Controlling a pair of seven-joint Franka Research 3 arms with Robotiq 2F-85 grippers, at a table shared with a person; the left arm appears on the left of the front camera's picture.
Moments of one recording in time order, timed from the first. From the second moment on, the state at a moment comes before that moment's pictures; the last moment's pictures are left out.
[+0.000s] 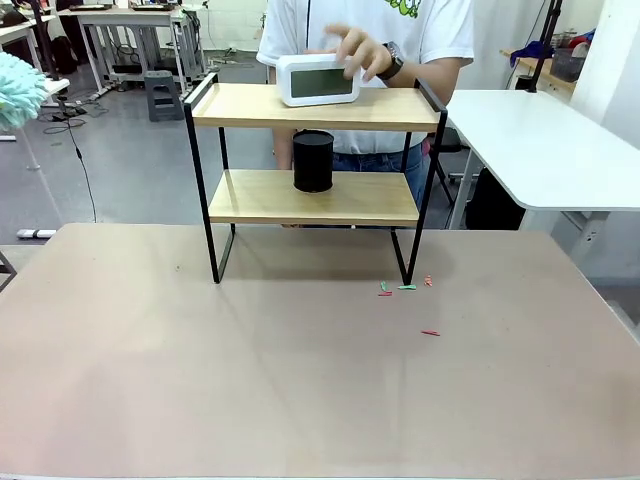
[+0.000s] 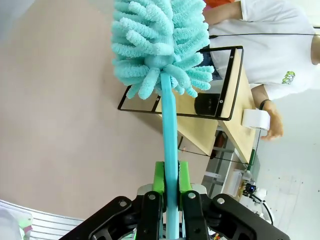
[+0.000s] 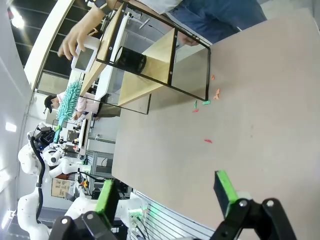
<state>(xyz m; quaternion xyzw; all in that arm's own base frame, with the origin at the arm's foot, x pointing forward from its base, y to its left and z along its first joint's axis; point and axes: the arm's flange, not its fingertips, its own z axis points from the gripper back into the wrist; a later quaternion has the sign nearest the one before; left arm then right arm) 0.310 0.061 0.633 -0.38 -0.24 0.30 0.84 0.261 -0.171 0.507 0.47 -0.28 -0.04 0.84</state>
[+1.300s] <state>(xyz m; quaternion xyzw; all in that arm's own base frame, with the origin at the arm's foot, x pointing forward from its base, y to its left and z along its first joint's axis) 0.271 -0.073 0.680 -0.53 0.07 -0.29 0.80 0.290 -0.044 0.649 0.48 -0.32 0.15 0.81</state>
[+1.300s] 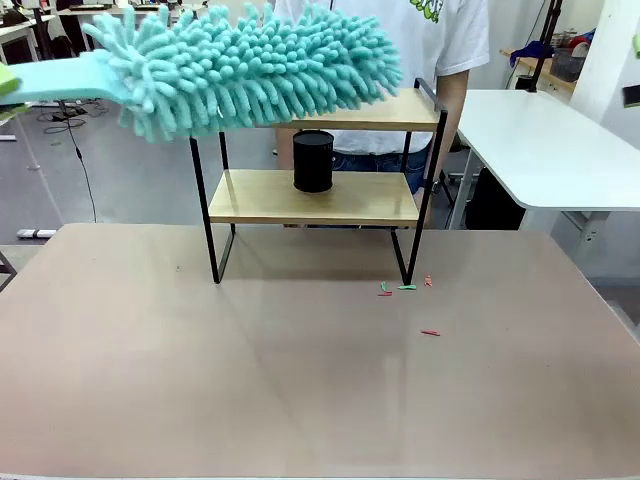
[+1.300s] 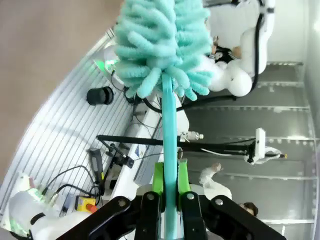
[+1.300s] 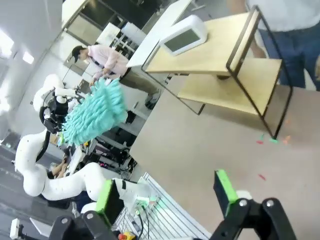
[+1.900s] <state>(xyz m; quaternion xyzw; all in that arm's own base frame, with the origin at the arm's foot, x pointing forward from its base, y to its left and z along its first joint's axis) 0.267 -0.101 0.668 -0.51 0.12 -0.31 0.79 0.320 0.009 0.643 0.52 -0.27 0.19 0.79</state>
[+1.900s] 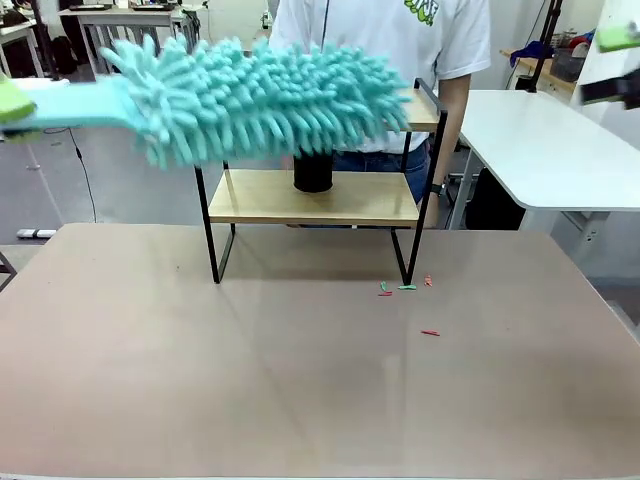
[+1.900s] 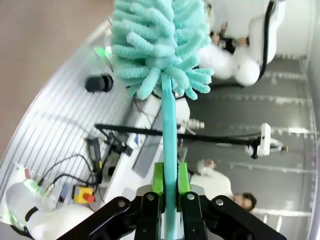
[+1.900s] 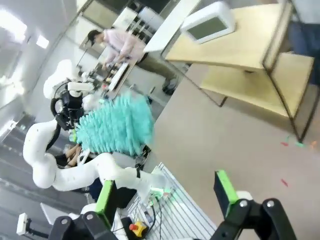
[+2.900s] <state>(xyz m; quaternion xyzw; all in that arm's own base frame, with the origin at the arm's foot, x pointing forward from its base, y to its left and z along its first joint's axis) 0.269 -0.173 0.648 -0.50 0.22 -0.39 0.74 0.329 0.166 0.575 0.62 0.03 0.33 0.71</state>
